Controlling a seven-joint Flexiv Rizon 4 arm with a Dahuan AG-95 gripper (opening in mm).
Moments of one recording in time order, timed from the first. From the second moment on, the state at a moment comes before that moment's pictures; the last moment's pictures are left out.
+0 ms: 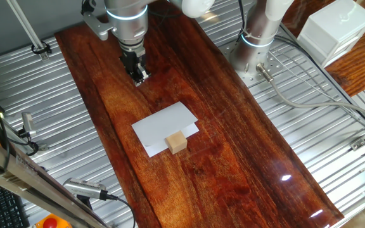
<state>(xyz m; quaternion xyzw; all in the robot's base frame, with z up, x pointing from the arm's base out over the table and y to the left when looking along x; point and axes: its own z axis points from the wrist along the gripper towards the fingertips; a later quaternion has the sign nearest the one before) 0.496 0.000 0.172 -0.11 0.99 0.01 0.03</state>
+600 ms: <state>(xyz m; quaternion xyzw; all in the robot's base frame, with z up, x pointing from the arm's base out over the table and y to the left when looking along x) 0.497 0.000 0.173 -0.15 0.99 0.01 0.02</state>
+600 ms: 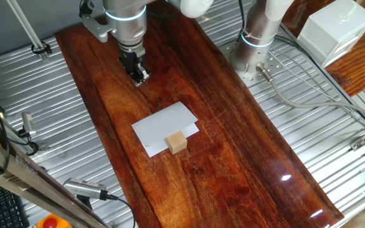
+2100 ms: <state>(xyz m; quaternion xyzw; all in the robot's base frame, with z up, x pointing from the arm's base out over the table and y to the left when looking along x) 0.515 0.076 0.142 -0.17 0.99 0.00 0.01</state>
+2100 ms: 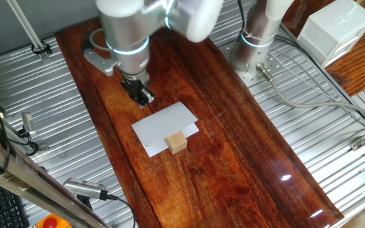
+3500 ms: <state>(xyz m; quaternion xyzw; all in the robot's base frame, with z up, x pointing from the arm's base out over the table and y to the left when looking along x) 0.529 0.145 0.110 -0.13 0.99 0.02 -0.04</state>
